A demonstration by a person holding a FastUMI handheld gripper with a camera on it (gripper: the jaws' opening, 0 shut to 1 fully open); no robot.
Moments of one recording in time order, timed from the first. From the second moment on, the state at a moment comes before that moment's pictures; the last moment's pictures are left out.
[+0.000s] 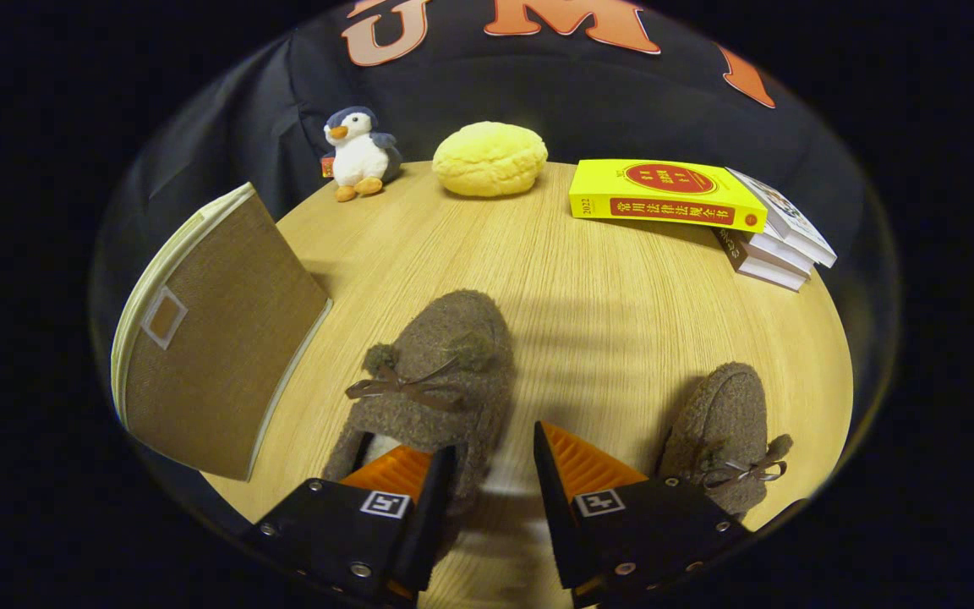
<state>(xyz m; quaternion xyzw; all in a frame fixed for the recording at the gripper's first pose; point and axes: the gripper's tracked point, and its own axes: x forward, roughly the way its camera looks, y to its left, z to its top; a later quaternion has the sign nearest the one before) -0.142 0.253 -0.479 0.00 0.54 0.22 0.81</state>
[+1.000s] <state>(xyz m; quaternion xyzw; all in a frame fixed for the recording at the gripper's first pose) -0.108 0.297 -0.330 0.06 0.50 0.20 0.84</state>
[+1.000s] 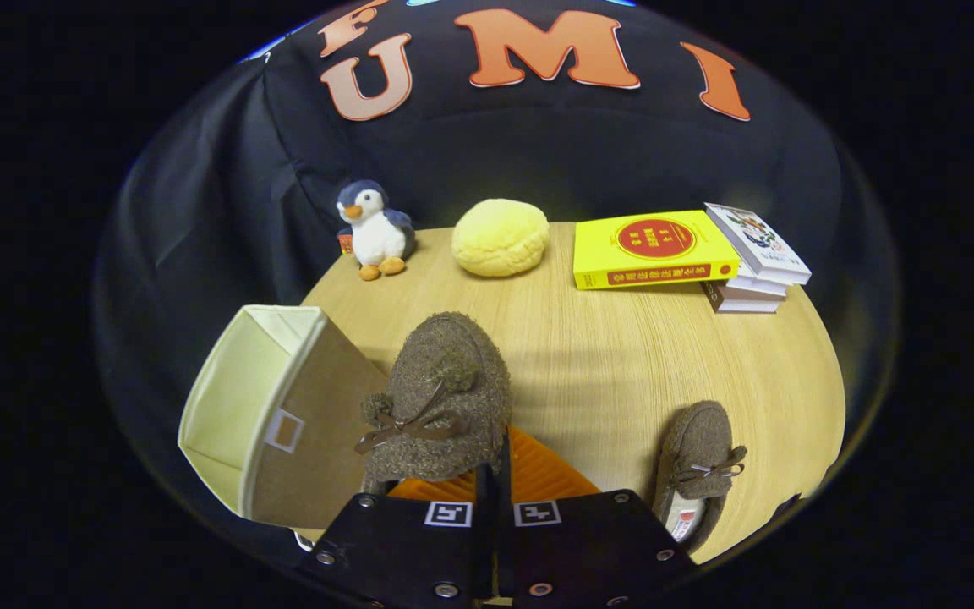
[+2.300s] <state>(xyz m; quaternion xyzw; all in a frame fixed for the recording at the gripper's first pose) -0.191 0.553 -0.334 0.00 0.61 0.22 0.77</state>
